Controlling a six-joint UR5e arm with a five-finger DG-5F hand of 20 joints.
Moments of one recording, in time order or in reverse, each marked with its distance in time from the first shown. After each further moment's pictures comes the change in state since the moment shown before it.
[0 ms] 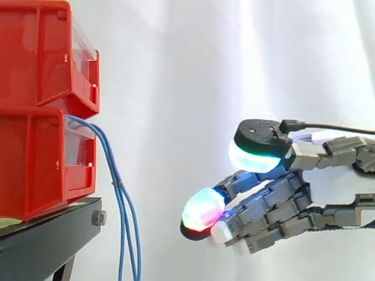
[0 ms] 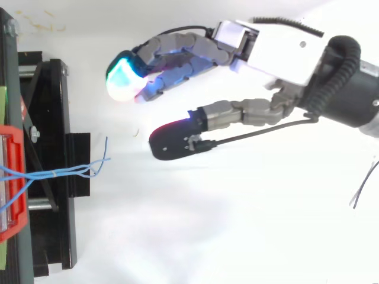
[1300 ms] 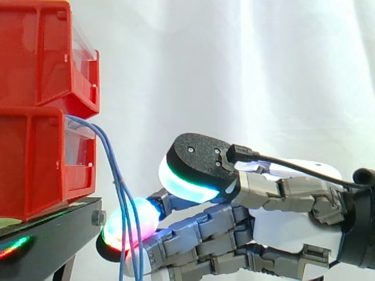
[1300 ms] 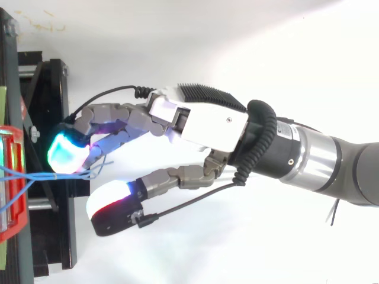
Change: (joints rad) arm 0.060 -0.199 0.108 0.341 -0.015 -0.098
